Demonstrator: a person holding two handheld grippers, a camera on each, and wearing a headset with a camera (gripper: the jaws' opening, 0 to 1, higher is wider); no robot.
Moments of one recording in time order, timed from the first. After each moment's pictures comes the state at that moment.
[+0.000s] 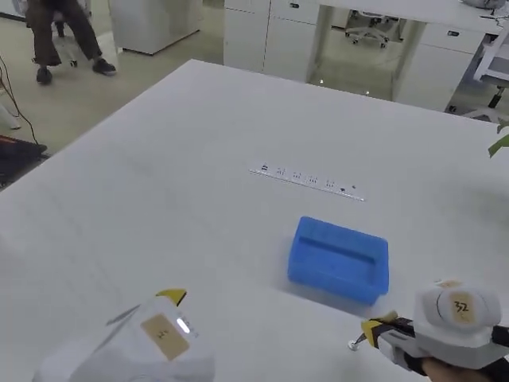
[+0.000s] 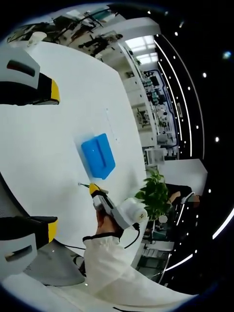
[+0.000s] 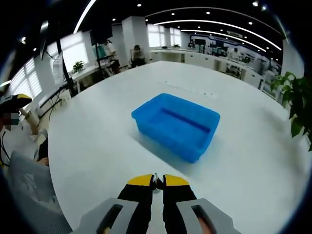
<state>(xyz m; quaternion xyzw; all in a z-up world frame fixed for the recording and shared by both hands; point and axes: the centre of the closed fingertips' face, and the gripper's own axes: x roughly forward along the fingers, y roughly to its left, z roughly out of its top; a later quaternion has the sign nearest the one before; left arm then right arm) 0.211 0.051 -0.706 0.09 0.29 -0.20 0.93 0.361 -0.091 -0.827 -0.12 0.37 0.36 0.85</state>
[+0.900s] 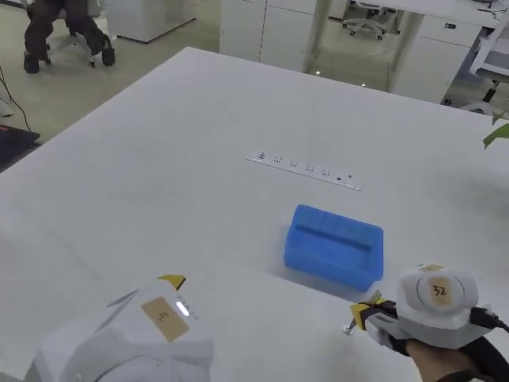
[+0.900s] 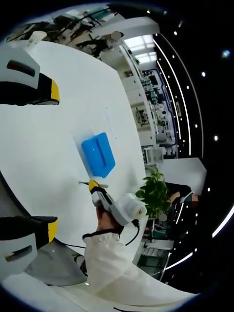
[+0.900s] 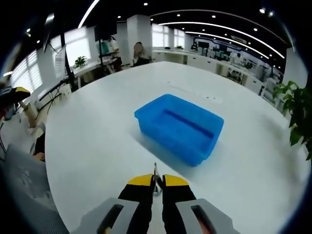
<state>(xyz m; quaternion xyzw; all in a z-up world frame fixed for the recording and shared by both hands) 0.207 0.049 -0.708 0.09 0.28 -0.21 0.93 0.361 -0.082 -0.830 -0.15 0.36 0.36 0.85</state>
